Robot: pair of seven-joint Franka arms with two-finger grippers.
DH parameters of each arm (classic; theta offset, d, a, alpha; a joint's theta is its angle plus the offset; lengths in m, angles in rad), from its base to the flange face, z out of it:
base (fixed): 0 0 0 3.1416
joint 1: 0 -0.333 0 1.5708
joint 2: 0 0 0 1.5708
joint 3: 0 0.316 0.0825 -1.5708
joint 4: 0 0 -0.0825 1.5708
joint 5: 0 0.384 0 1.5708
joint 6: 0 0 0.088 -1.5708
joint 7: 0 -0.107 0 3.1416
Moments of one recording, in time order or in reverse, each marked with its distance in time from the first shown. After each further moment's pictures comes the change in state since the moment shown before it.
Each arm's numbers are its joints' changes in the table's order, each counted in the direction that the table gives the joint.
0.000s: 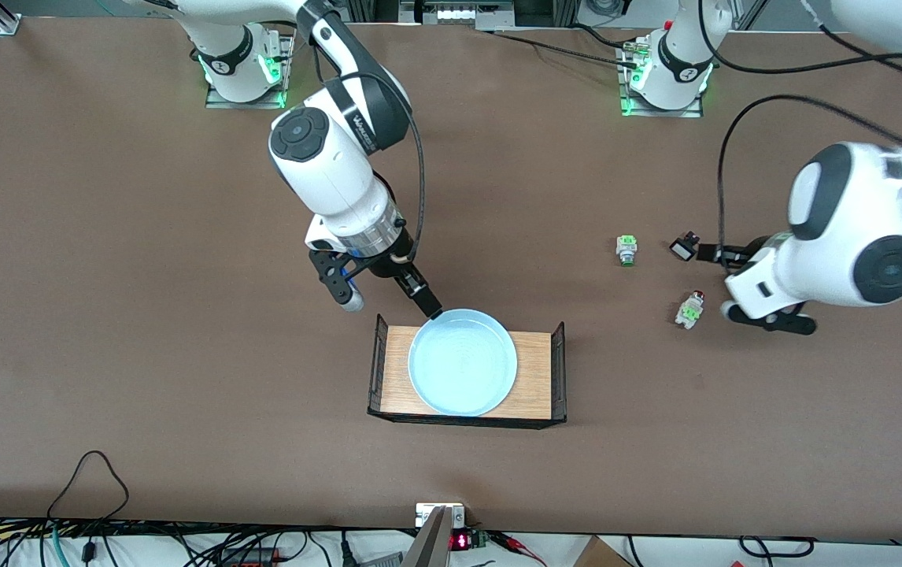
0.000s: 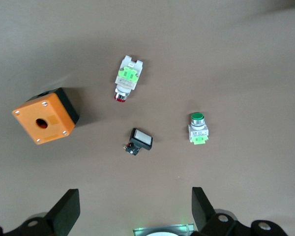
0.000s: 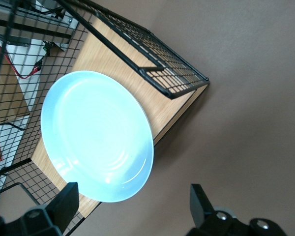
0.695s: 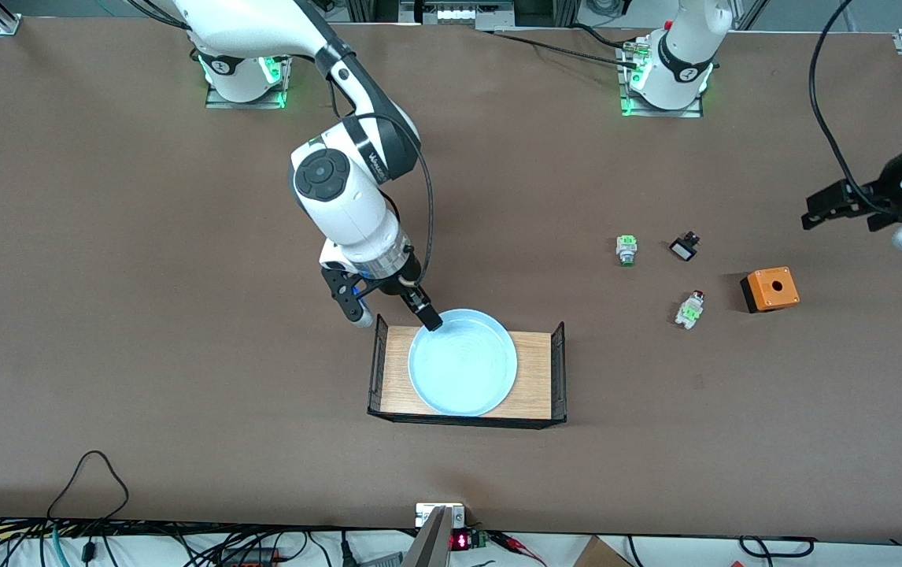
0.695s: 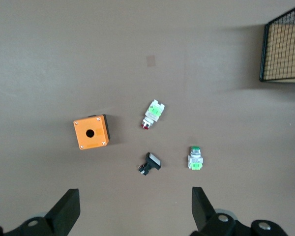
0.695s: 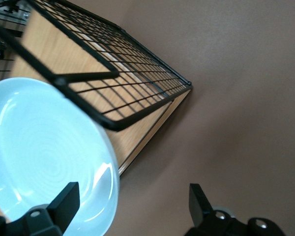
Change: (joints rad) left arm -0.018 -0.358 0.111 0.187 -0.070 0.166 -0.010; right arm 0.000 0.090 -0.006 -0.003 0.004 0.012 -0.006
